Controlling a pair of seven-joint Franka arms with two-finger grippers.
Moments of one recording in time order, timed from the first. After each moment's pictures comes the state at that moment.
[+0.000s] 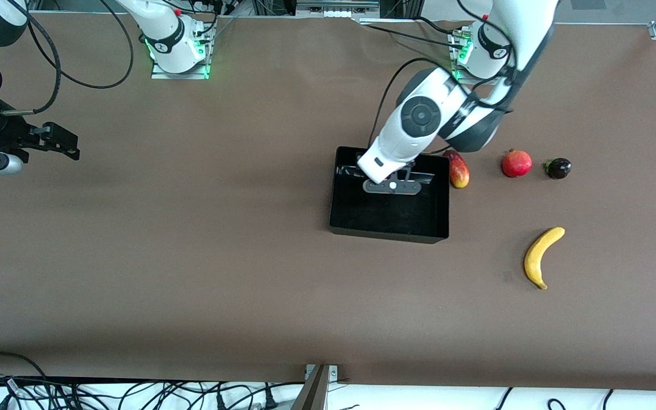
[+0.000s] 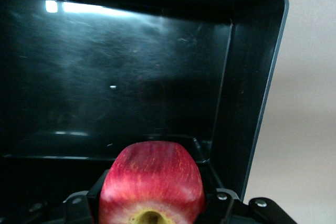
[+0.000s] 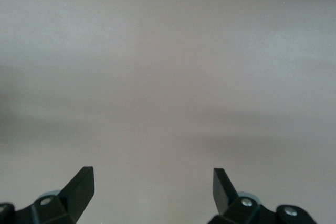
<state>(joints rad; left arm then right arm) -0.22 0.47 -0.46 -1.82 0.00 2.19 -0.67 -0.01 0.09 0.05 -1.56 -0.04 1.63 -0.05</state>
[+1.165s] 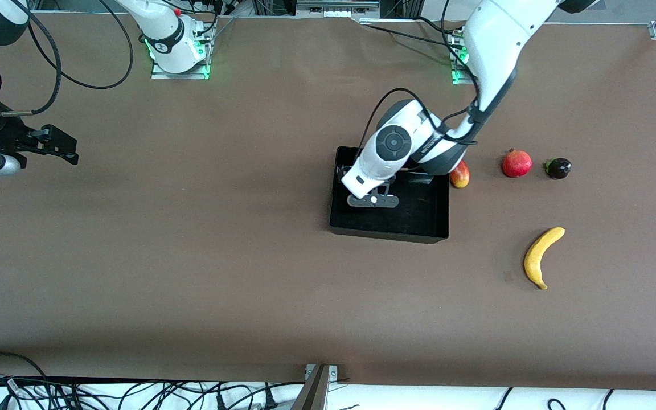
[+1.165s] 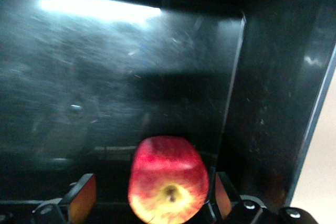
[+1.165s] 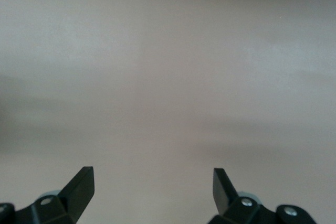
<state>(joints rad) -0.24 0.60 -0.44 -1.75 0.08 2.22 -0.73 -0.01 0.09 0.05 -1.56 -0.04 1.67 -0.05</state>
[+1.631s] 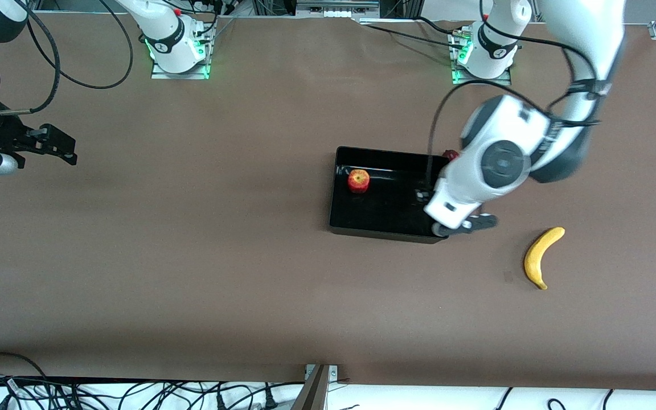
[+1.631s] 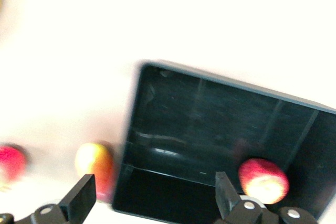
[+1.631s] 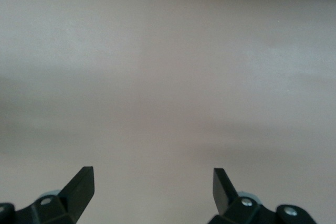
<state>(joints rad) 0.03 0.48 -0.43 -1.52 0.12 1.78 -0.55 -0.01 0.08 0.05 -1.55 -0.04 1.67 -0.05</state>
